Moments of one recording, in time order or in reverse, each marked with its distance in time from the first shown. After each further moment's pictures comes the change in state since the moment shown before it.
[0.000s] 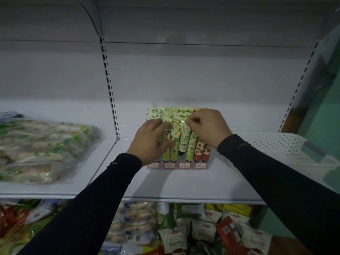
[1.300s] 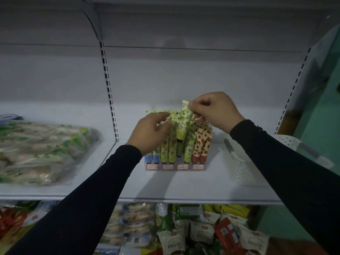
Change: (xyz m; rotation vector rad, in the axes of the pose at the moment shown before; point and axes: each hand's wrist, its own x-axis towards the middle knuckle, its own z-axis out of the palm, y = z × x) left_hand 0.015 0.029 -0.034 -0.376 0.072 -0.169; right_hand 0.014 -0.006 -0.049 0.482 -0.006 0.147
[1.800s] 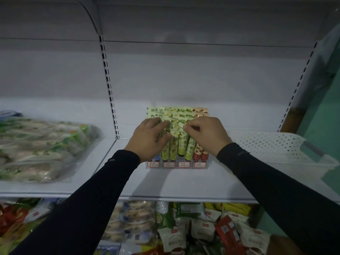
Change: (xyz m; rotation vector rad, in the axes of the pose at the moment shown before) left_hand -0.010 -0.031 0.012 0.374 -0.133 0.097; right_hand -0.028 0.037 0.044 -0.417 -0.039 -0.146
